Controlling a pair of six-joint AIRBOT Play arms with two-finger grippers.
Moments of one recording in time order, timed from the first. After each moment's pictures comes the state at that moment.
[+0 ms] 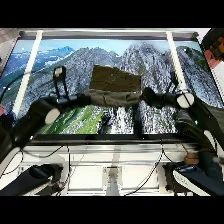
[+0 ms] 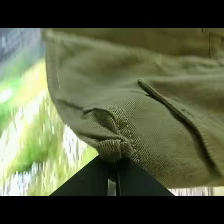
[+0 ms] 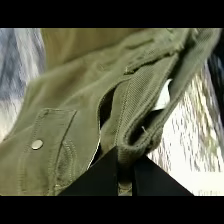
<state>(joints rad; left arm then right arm) -0.54 -0.89 0.83 1.62 -0.74 -2.11 0.20 -1.01 0.79 -0.98 0.75 1.89</state>
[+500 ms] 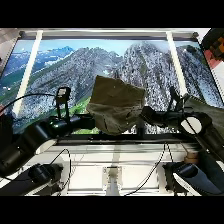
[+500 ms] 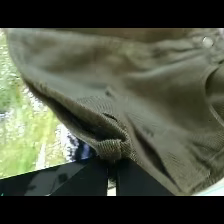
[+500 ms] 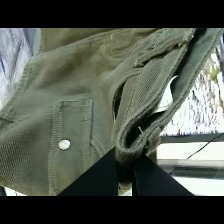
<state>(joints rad) -0.80 -0.69 0.75 1.68 -0.85 -2.29 0.39 -0.74 0.71 -1.22 0.94 2.23</state>
